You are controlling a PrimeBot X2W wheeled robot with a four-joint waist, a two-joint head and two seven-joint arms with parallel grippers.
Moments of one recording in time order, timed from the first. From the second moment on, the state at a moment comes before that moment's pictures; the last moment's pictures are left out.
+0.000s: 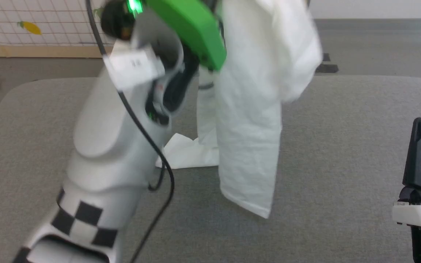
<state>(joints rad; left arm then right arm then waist) -0.97 0.07 -0.41 0.22 -0.62 0.04 0.23 -0.02 -0.05 -0.23 -0.17 0.13 0.13 -0.26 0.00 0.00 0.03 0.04</state>
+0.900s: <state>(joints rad) -0.67 0.06 -0.60 0.58 -0.67 0.08 -0.19 -0.06 -0.05 -0.16 -0.13 0.13 0.13 -0.26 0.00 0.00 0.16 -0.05</state>
